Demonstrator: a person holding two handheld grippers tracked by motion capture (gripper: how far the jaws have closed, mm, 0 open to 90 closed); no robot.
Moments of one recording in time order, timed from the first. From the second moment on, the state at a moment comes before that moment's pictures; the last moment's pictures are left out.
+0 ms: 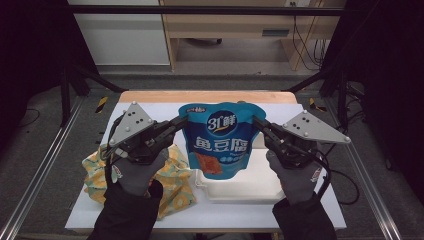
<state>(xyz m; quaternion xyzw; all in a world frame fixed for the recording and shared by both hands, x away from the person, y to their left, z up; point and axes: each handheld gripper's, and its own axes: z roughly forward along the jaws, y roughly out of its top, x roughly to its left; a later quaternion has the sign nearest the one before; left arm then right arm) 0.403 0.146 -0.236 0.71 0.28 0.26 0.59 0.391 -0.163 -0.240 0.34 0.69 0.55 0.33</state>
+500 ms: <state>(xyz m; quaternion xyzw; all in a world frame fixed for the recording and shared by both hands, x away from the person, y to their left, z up) 0.410 0.129 -0.256 0.73 0.27 0.24 0.58 0.389 -0.179 -0.259 0.36 0.69 0.54 0.33</state>
